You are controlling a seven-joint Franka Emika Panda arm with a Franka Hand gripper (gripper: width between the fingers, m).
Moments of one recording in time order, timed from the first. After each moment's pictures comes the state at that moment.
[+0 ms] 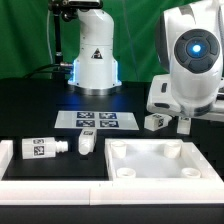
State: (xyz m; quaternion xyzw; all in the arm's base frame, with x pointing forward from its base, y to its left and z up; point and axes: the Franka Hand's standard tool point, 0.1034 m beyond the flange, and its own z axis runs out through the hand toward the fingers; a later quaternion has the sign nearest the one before) arm 0.424 0.193 0.035 -0.89 0.18 0.39 0.10
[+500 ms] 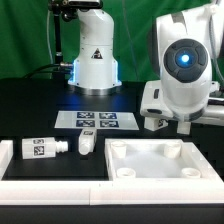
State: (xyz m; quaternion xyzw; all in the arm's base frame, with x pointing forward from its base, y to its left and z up) arm 0.412 0.182 0.019 -0.89 0.18 0.41 0.11
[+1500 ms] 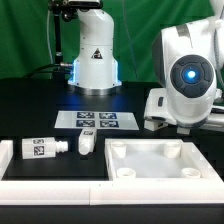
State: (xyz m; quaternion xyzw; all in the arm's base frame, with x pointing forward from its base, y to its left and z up) arm 0.401 0.194 0.007 -0.88 0.17 0.43 0.10
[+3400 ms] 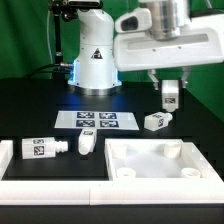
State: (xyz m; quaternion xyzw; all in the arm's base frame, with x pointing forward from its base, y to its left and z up) arm 0.545 0.071 0.158 -0.98 0.15 -0.02 0.10
